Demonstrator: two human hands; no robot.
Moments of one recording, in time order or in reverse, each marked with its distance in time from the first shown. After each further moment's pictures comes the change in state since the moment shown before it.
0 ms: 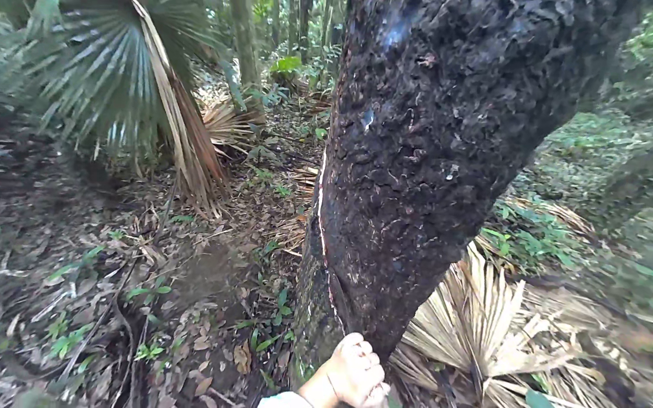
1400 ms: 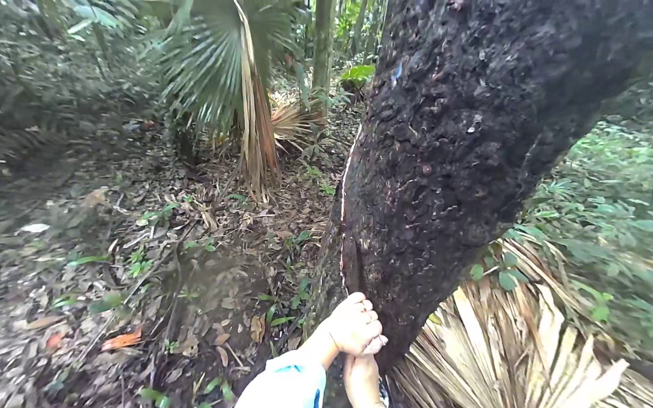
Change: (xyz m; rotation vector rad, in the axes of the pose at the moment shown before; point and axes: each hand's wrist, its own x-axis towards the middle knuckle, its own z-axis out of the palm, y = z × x) left_hand 0.000 -0.004 0.019 0.292 -0.096 -0.004; right_hand 0.034 0.025 0.032 0.334 0.024 -0.142
